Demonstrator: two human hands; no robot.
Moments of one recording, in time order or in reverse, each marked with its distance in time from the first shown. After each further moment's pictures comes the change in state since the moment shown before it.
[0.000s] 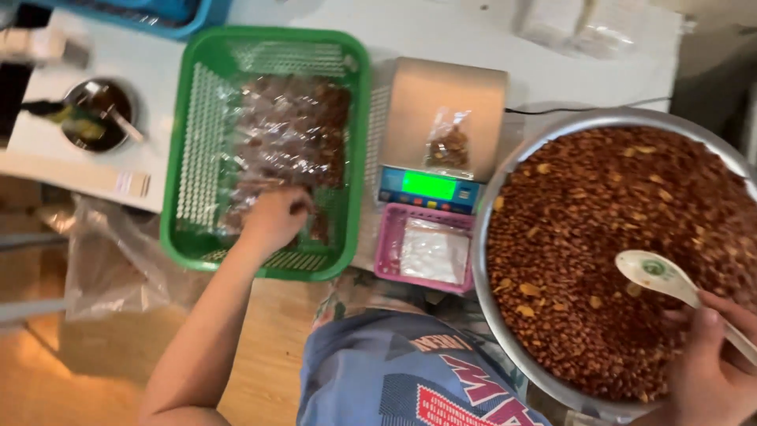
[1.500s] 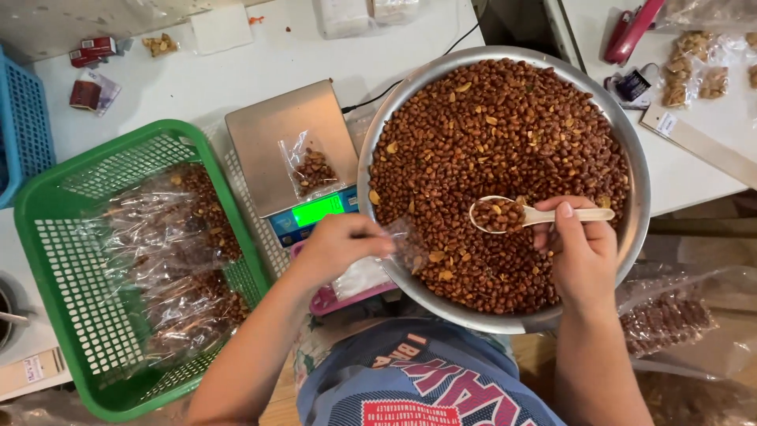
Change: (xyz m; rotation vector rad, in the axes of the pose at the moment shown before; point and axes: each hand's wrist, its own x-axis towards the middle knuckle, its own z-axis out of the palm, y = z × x) left_hand 0.005 0.210 0.121 -0.405 -0.561 0.292; right_hand 0.007 -0.009 0.008 0.528 0.130 0.452
